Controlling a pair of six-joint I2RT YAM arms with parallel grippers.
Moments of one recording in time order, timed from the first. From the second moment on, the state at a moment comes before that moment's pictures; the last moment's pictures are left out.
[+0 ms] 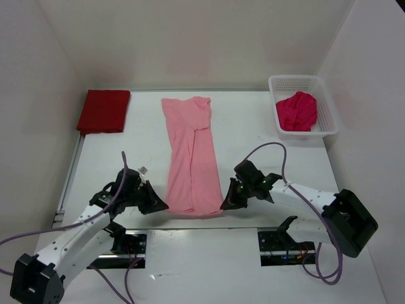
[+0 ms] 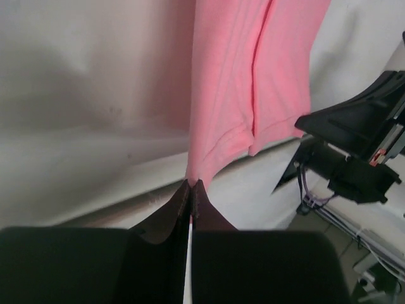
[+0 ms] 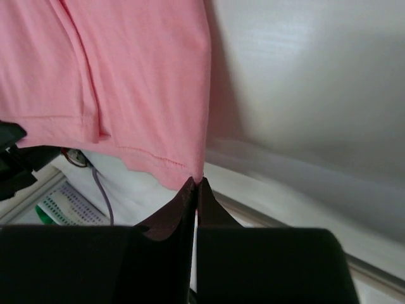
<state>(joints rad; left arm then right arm) -0.39 0.77 0.37 -0.51 0.42 -0.95 0.69 1.24 0.51 -0.31 -0.35 1.01</state>
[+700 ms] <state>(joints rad) -0.18 1.42 1.00 -0.53 0.33 -0.82 0.45 1.78 1.32 -0.59 -0.30 0.61</state>
